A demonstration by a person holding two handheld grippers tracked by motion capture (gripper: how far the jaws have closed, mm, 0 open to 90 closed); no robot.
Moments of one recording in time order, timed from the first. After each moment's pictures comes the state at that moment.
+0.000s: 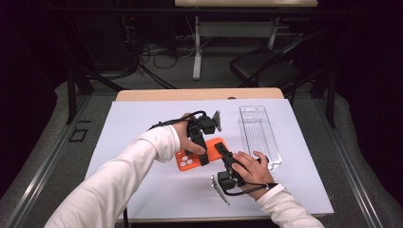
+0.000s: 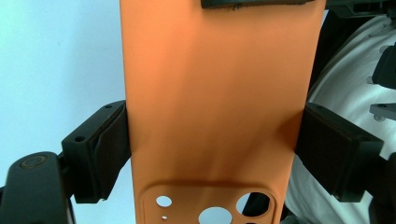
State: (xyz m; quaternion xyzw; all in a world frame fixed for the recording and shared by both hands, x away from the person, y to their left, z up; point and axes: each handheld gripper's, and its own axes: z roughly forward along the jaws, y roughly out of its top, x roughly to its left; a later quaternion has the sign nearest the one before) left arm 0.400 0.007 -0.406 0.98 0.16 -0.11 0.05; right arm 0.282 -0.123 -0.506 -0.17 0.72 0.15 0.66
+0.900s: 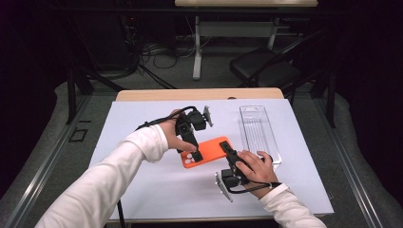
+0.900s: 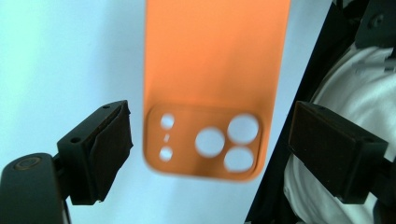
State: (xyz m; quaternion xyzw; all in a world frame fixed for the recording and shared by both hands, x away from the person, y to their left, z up) left arm 0.393 0.039 -0.380 0.98 0.17 -0.07 0.10; right arm 0.287 -0.134 -0.506 -0.15 0.73 0.13 0.65
